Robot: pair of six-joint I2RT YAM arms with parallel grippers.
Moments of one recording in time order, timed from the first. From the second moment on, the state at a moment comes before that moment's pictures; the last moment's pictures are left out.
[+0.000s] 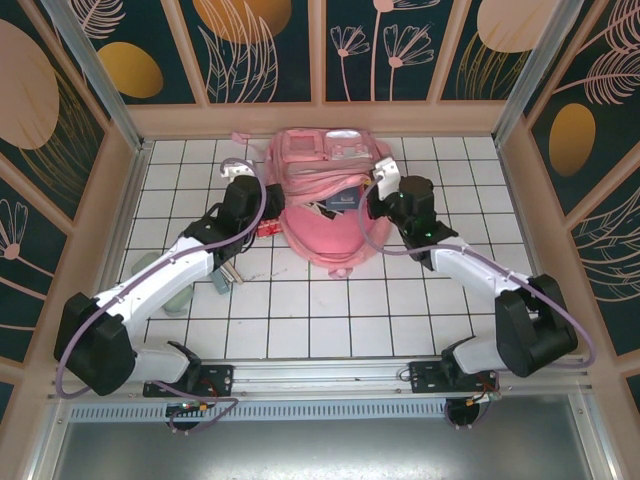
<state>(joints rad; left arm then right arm) -0.57 1.35 0.99 -0.20 -0.37 -0.58 0.45 1.36 0.80 0.31 -0.04 -0.12</state>
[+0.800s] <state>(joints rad) -0.34 1.84 0.94 -0.01 -0.11 -0.74 0.45 1.32 0.78 0.31 -0.01 -0.08</state>
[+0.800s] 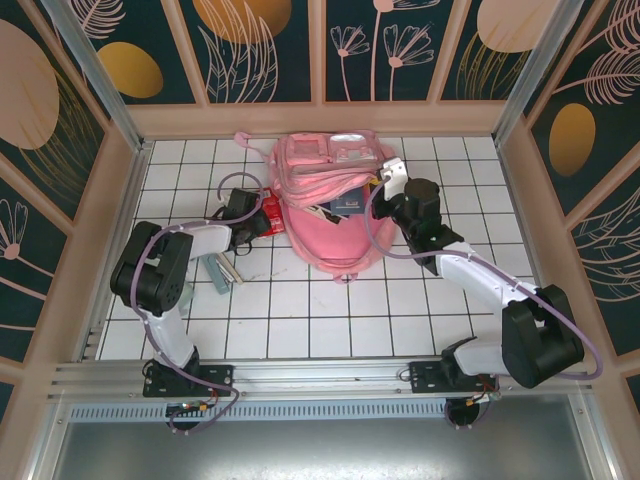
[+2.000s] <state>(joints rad) -0.31 1.94 0.78 0.62 0.34 -0.91 0.44 1.32 0.77 0.33 -0.01 -0.06</state>
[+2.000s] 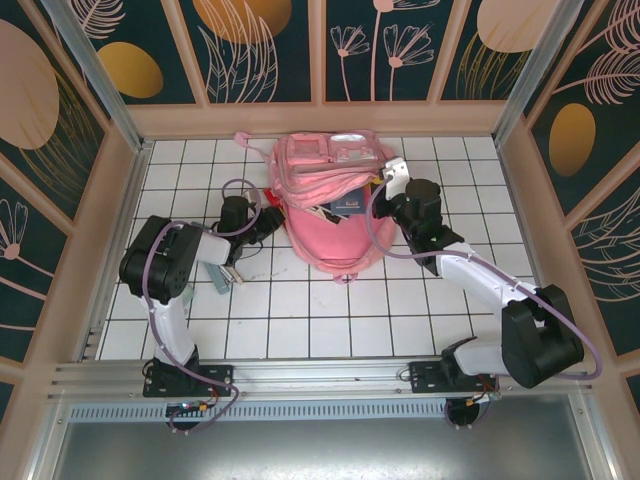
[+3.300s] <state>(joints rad) -0.30 1.30 0.57 0.35 0.09 -0.91 0.44 1.32 0.77 0.34 -0.02 -0.04</state>
